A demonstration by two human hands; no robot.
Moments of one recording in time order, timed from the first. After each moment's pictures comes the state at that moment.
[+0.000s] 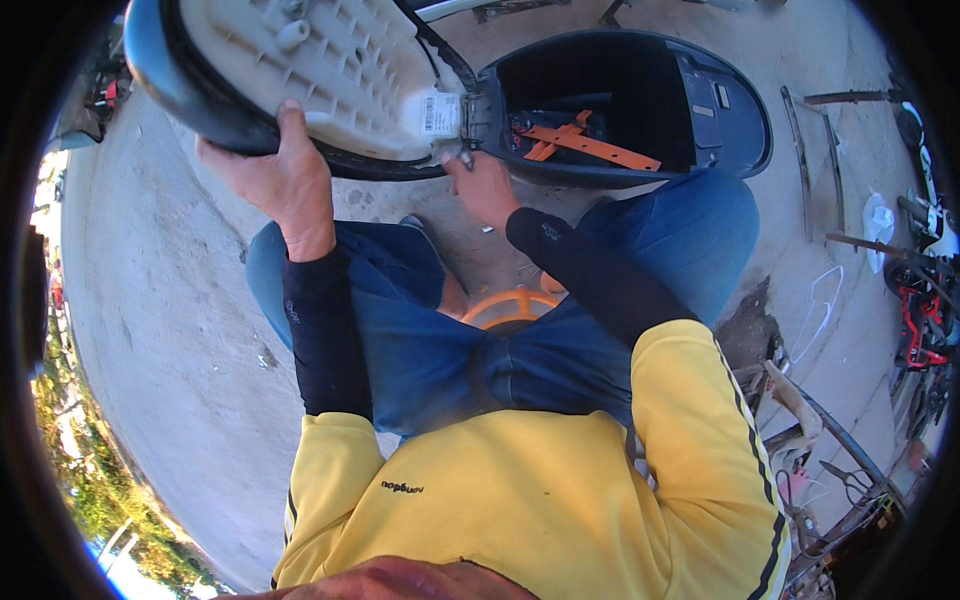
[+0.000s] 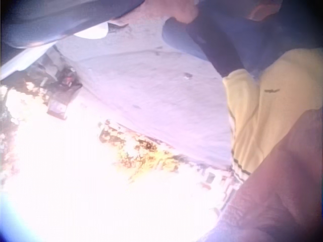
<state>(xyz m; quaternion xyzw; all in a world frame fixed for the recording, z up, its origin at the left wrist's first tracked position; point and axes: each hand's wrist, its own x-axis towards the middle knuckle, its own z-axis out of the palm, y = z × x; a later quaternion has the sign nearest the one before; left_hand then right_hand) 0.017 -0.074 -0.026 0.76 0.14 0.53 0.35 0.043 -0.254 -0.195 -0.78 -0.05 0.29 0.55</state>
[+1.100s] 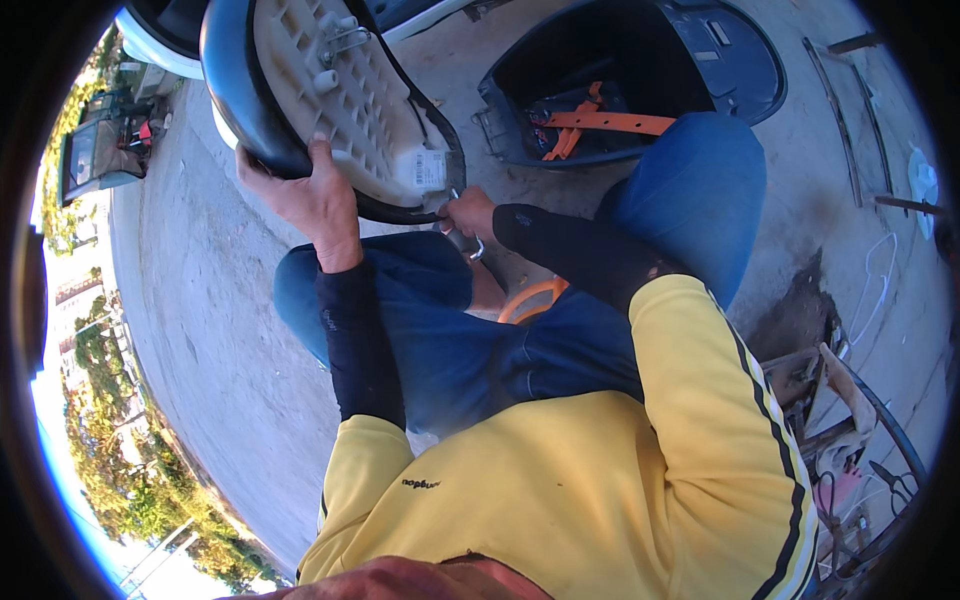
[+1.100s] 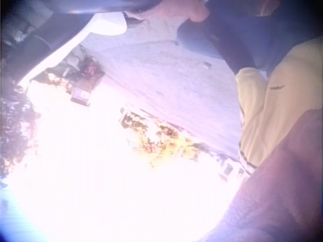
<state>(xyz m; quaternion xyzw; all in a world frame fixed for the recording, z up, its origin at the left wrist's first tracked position) 0.008 -0.107 -0.035 0.85 0.14 0.45 0.24 0.011 -0.211 -0.267 -0.55 0.08 0.55 0.63</state>
